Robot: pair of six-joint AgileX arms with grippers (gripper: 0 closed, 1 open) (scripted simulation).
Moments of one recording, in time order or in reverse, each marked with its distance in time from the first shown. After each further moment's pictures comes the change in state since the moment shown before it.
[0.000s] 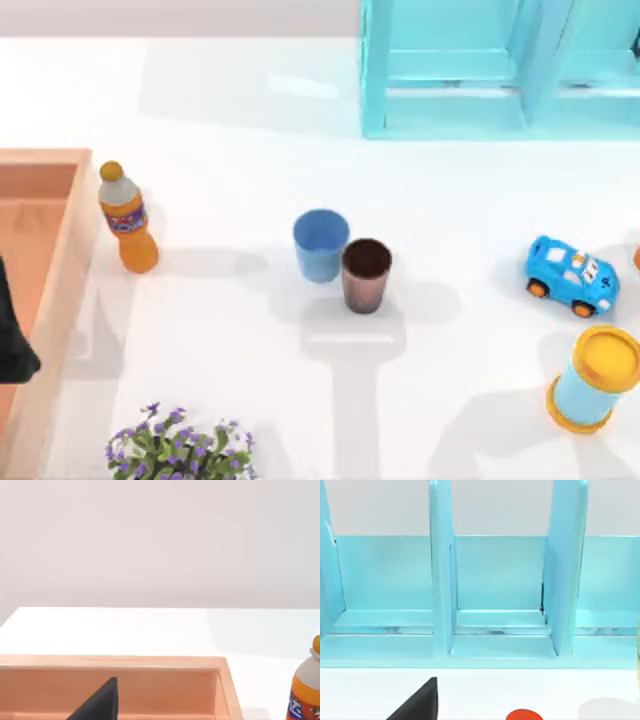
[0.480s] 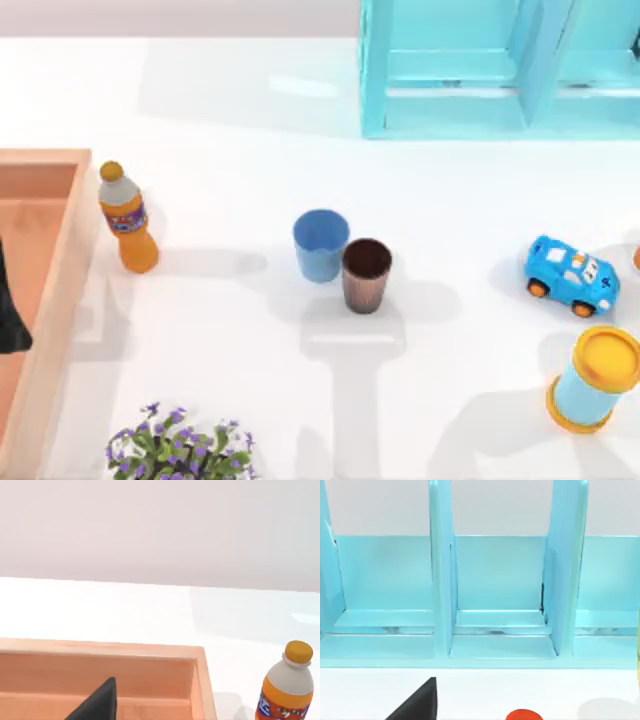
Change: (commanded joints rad) left arm -0.038 0.185 0.205 -0.135 -0.007 -0.057; right arm 0.000 0.000 0.000 0.000 0.000 0.000
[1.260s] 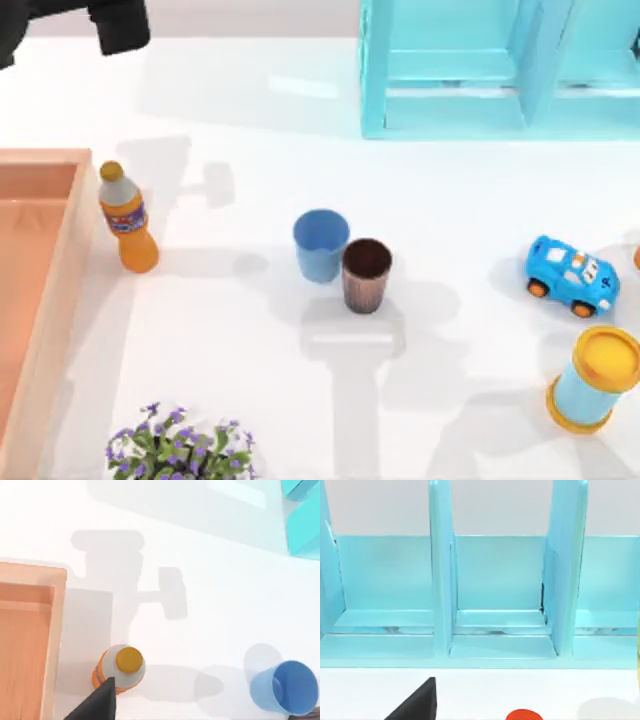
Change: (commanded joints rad) left arm -0.267 1.178 1.268 -0.801 -0.015 -0.312; right arm 0.000 0.000 0.000 0.000 0.000 0.000
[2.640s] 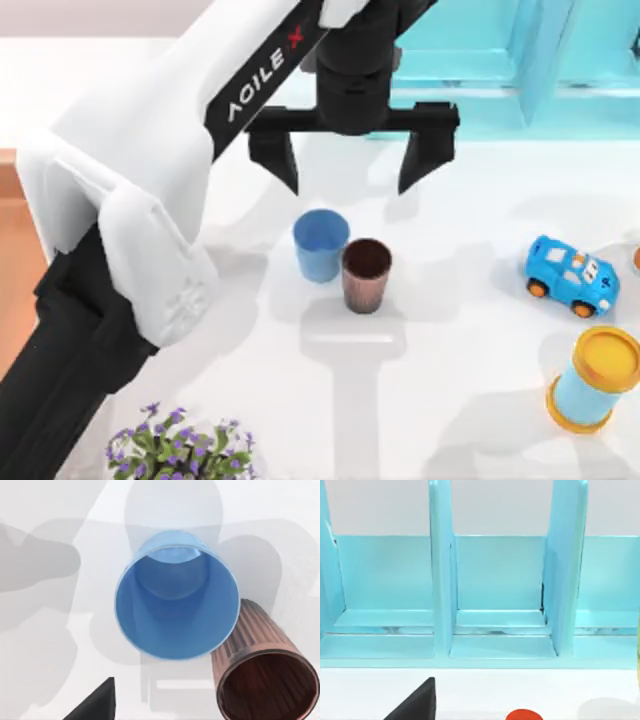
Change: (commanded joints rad) left arm -0.368 1.314 1.424 -0.853 0.030 -0.273; right arm 0.000 0.000 0.000 0.000 0.000 0.000
